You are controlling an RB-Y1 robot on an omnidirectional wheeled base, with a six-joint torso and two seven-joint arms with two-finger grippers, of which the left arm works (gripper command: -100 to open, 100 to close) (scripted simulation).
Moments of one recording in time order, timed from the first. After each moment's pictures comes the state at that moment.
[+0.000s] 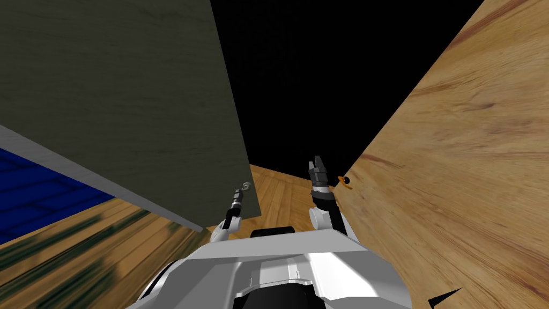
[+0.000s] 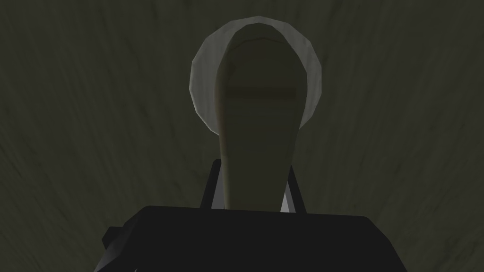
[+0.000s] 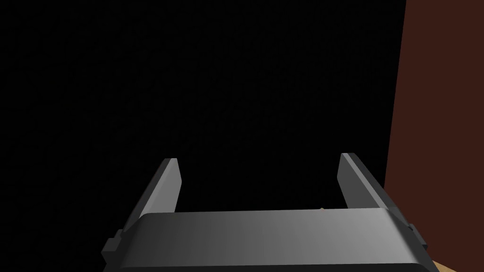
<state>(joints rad) -0.22 0.10 0.17 -0.52 0.01 -0.83 0.06</state>
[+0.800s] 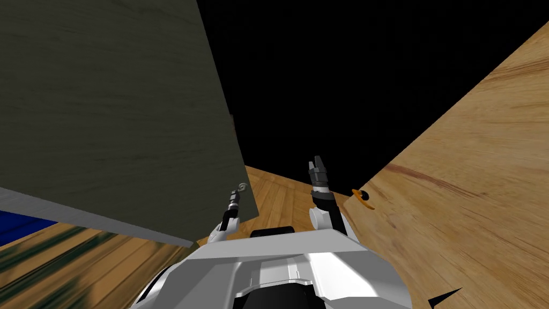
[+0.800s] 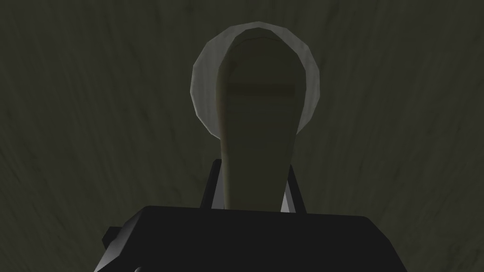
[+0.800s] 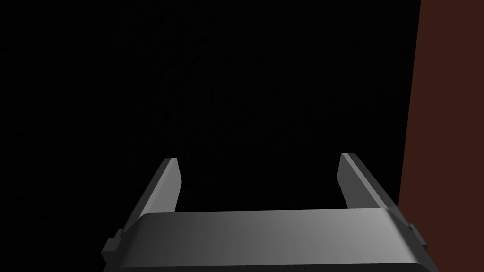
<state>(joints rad) -0.20 0.11 0.23 -0.52 0.05 -0.83 0.04</state>
